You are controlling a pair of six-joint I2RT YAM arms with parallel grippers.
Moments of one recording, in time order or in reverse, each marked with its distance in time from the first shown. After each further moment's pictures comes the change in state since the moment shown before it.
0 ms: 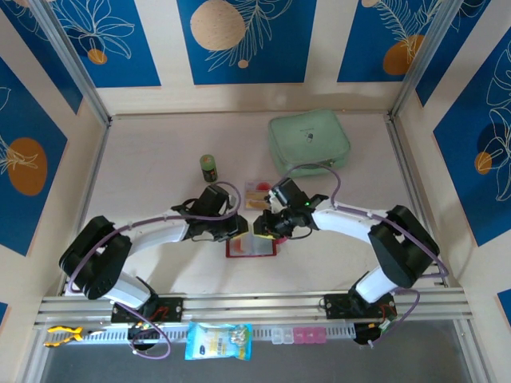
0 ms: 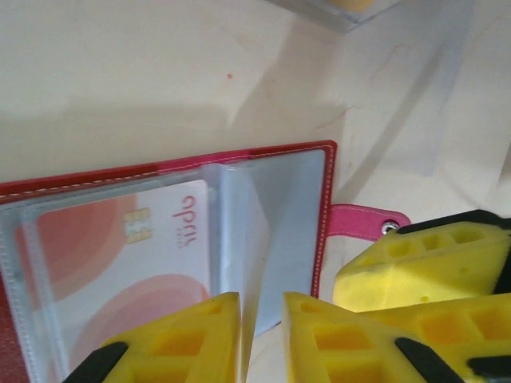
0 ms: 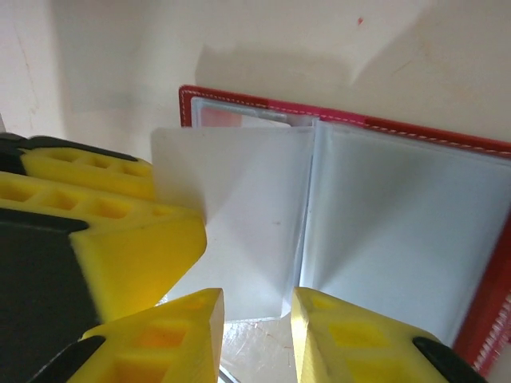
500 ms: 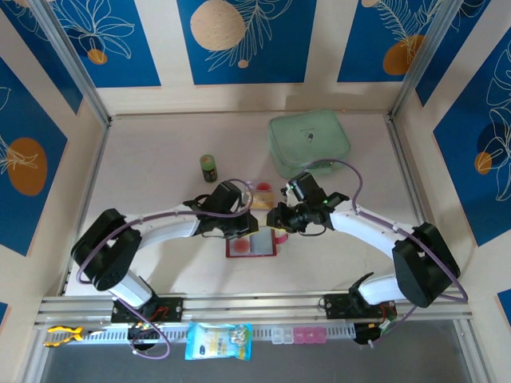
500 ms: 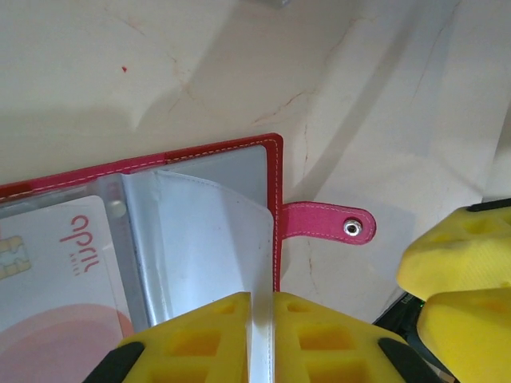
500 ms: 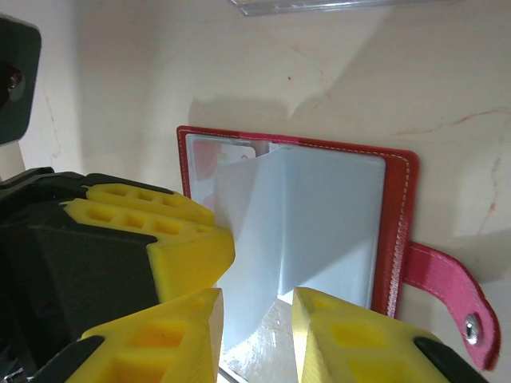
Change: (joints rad) left arm -0.063 0.095 0.109 -0.017 0.007 0.005; right arm -0.088 -0.151 -0.032 -0.093 0.037 0.000
